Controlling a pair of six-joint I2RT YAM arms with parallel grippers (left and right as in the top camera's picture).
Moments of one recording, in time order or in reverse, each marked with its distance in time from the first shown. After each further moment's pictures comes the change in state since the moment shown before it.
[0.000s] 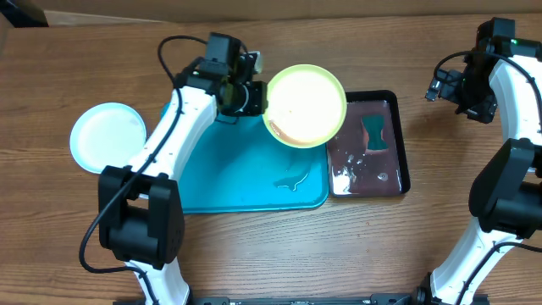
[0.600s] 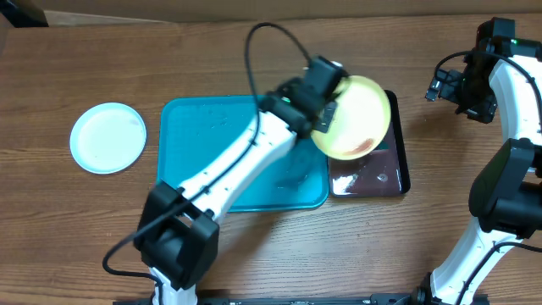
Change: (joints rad) left arm -0.414 0.000 0.110 0.022 -0.623 0.000; right arm 0.000 0.000 0.000 0.000 0.000 0.000
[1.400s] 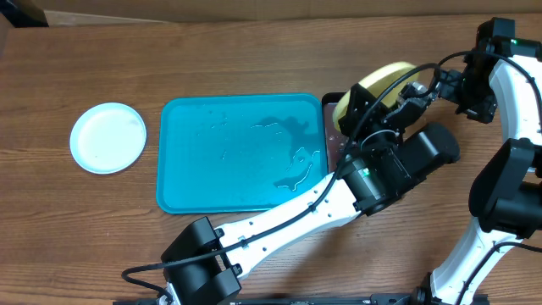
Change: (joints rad) left arm -0.399 0.000 0.055 0.328 -1.013 0.513; right arm 0.000 0.000 0.000 0.000 0.000 0.001
